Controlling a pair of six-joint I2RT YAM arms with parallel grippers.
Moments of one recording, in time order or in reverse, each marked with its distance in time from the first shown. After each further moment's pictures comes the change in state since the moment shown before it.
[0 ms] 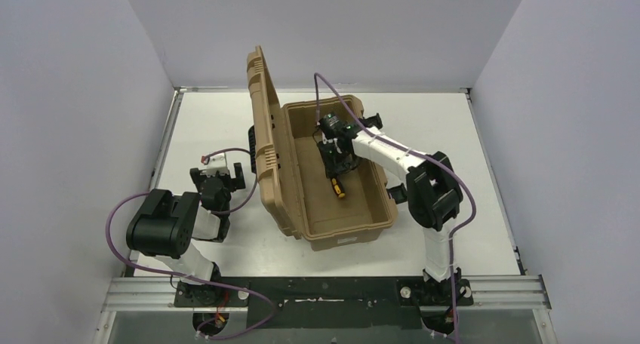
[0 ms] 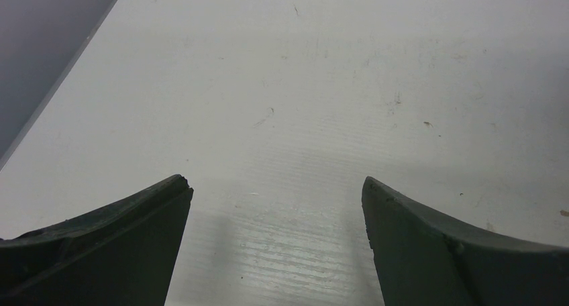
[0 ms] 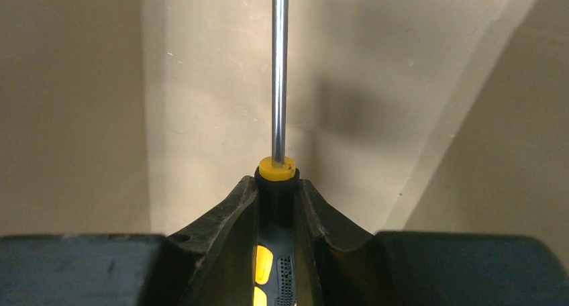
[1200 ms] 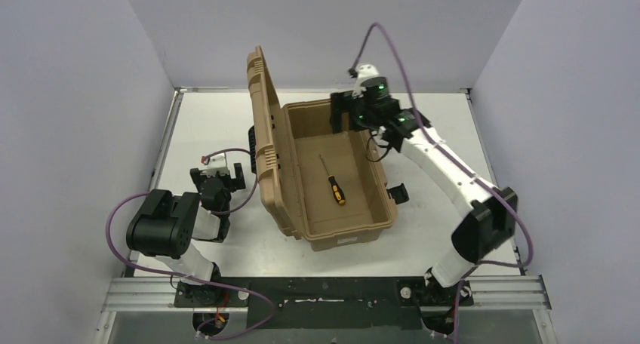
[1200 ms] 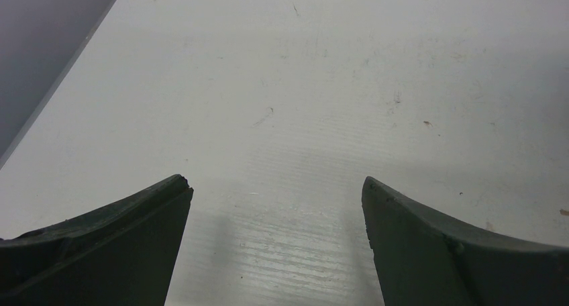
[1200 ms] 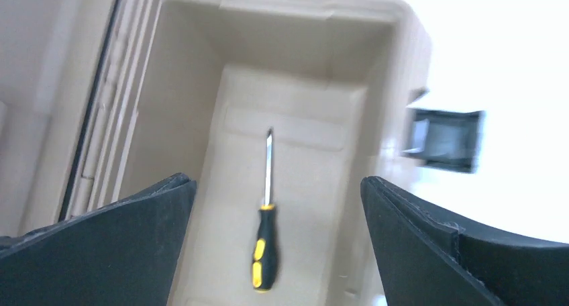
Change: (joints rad) left arm 0.000 0.000 0.000 -0.001 0.003 0.000; right arm -0.062 -0.283 -0.041 0.258 0.082 -0.078
